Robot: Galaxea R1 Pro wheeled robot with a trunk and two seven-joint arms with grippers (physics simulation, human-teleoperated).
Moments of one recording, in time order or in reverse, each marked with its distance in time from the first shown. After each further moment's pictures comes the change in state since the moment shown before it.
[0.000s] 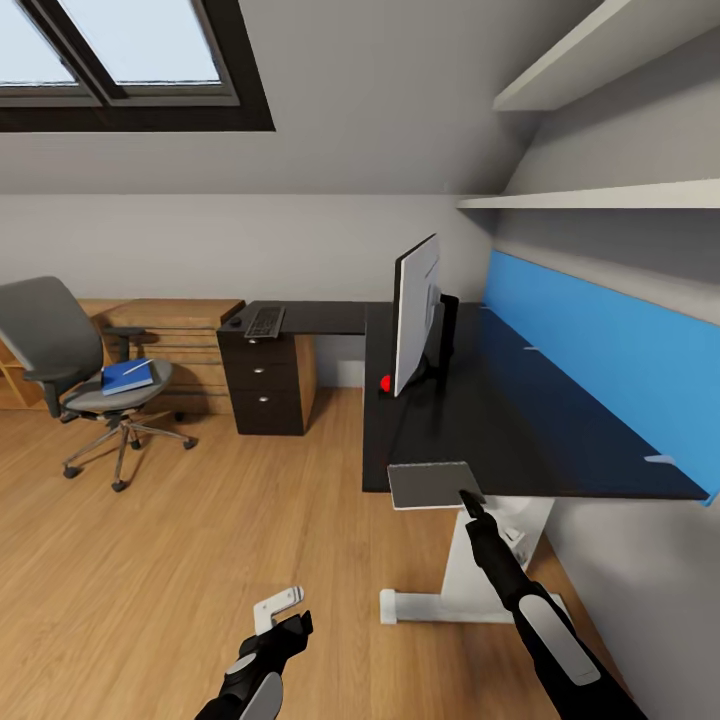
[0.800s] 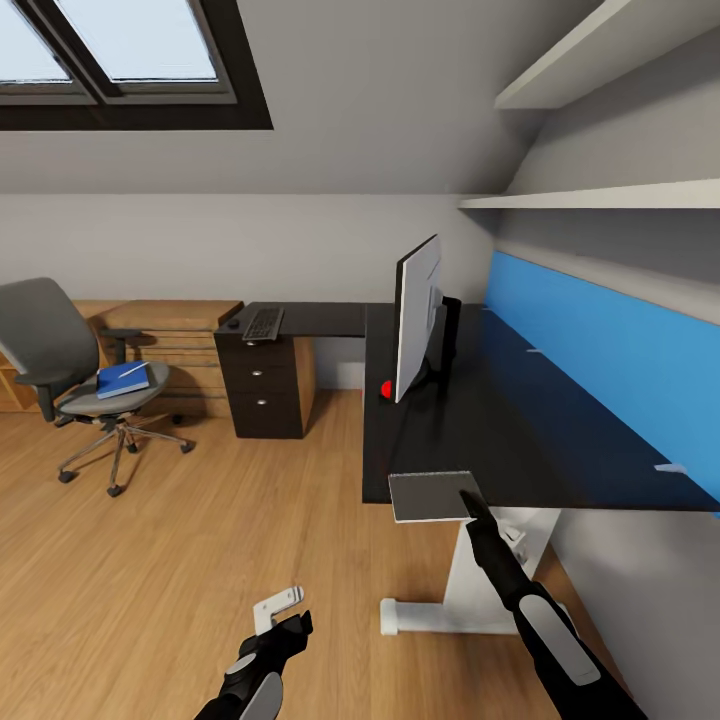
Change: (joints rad) left arm 0.000 0.000 0.000 0.000 0.000 0.000 0.000; right arm 0.000 -0.001 0.000 0.000 0.003 -0.001 0.000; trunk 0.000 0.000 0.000
